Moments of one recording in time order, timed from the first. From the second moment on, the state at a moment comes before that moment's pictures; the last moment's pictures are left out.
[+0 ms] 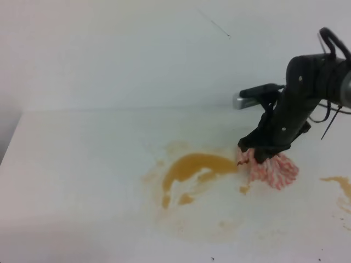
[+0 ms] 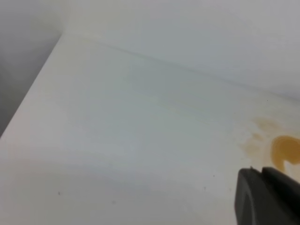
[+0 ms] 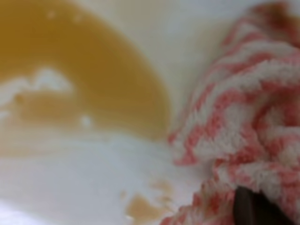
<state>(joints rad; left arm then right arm) -0.04 0.00 0.00 -0.21 0.31 -0.09 0.34 2.13 -1.66 0.15 0.86 -0.14</state>
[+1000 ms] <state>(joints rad) -0.04 0.00 0.00 -0.21 0.31 -0.09 0.55 2.42 -1.96 0.49 0.87 -0.27</state>
